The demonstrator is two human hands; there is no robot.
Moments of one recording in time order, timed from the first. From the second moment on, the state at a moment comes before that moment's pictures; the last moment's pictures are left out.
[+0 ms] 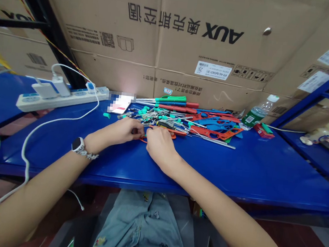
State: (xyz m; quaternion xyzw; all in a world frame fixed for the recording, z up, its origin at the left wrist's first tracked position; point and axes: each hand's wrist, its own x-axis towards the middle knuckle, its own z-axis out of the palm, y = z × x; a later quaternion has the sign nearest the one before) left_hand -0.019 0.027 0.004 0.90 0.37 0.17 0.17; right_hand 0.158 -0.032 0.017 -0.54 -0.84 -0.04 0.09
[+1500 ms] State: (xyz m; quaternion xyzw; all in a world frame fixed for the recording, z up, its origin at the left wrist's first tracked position) left_hand -0.013 0.016 0.010 0.89 0.40 0.16 0.15; right_hand 0.176 -0.034 0.008 -0.51 -0.85 -0.05 0.12
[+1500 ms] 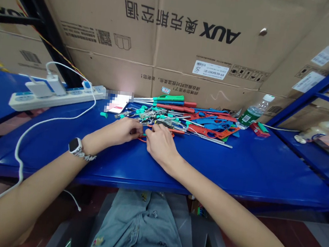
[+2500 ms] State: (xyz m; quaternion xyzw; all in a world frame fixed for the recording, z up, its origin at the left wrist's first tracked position) left_hand -0.006 0.011 0.009 0.89 0.40 0.16 0.17; right_hand 0.174 -0.030 0.016 -0.54 -0.83 0.00 0.12
